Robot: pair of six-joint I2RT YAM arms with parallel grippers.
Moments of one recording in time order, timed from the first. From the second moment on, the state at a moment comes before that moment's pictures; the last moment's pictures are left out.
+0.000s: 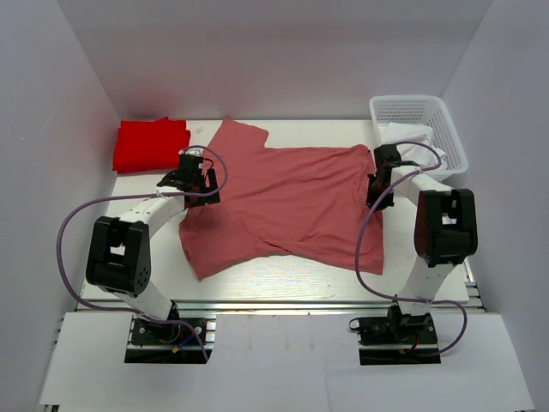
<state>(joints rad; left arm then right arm) -0.22 1.60 1.01 -0.32 -0.23 -0.30 0.09 1.83 1.21 -0.60 0.06 0.22</state>
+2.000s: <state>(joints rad) -0.18 2.62 2.32 -0.48 -0.04 -0.23 0.15 2.45 2.08 -0.53 -0.08 0.23</state>
